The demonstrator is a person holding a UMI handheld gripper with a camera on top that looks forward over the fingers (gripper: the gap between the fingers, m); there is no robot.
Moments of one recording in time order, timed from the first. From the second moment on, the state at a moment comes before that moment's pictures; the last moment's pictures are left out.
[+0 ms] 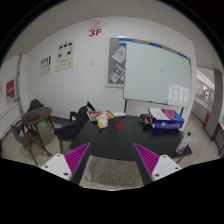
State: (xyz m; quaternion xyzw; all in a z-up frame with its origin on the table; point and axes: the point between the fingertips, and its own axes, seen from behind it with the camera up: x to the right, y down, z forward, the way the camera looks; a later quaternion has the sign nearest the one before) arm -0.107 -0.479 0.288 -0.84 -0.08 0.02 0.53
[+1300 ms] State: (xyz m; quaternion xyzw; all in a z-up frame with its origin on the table) arm 0.423 -0.208 0.063 -0.83 0.04 -0.06 0.56
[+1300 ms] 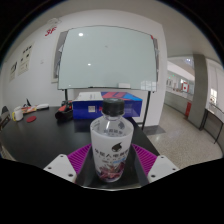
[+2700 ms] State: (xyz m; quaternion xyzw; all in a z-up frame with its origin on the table) arm -0.026 0.056 0.347 -0.43 -0.43 -0.59 0.53
